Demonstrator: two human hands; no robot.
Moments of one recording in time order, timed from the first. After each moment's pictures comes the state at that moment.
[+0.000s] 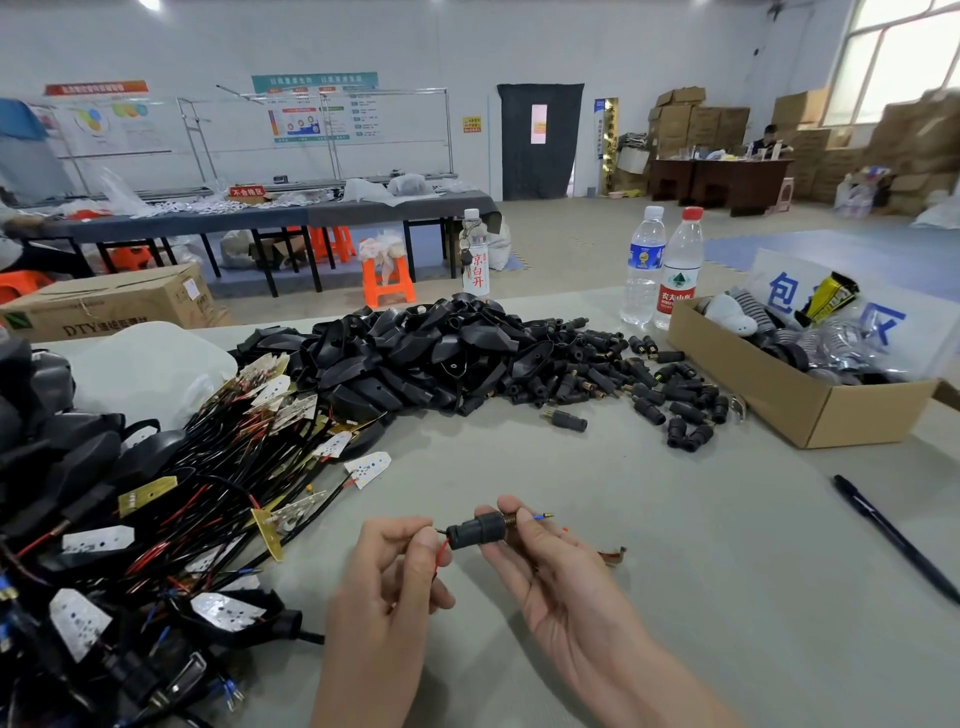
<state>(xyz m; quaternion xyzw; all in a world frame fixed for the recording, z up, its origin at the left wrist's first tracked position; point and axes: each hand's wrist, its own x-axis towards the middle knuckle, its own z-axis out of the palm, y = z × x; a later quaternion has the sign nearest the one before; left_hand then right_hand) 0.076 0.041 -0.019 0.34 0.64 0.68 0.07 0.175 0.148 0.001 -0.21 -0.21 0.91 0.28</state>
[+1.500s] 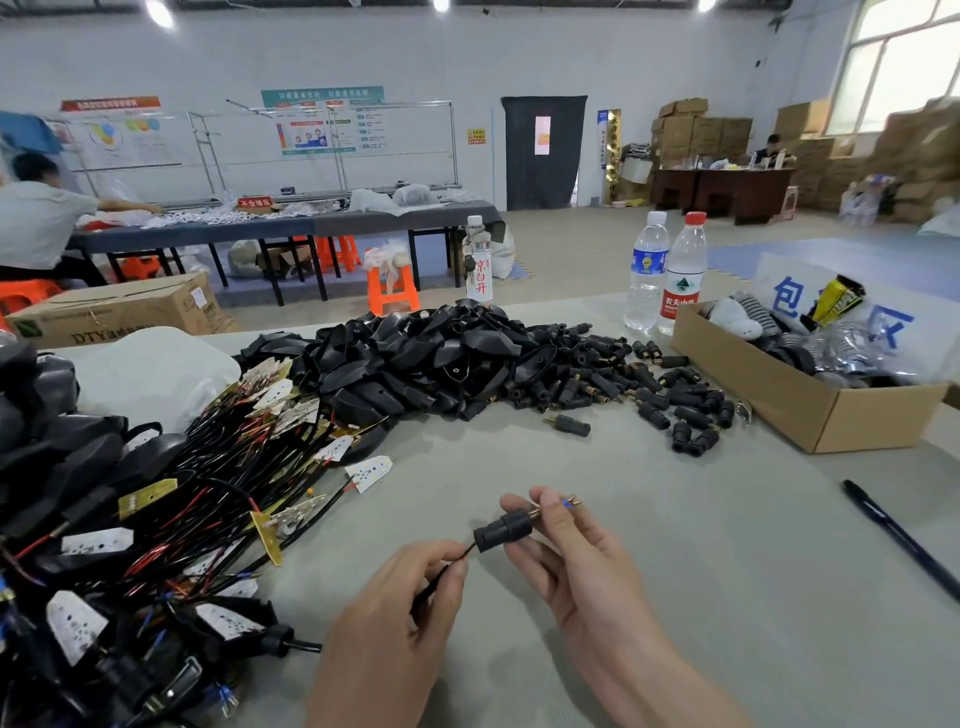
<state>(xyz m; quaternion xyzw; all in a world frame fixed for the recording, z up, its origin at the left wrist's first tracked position) 0.076 0.034 -0.029 0.44 0.76 0.47 -0.07 0.178 0.158 -0.006 -0.24 -0.32 0.85 0.35</state>
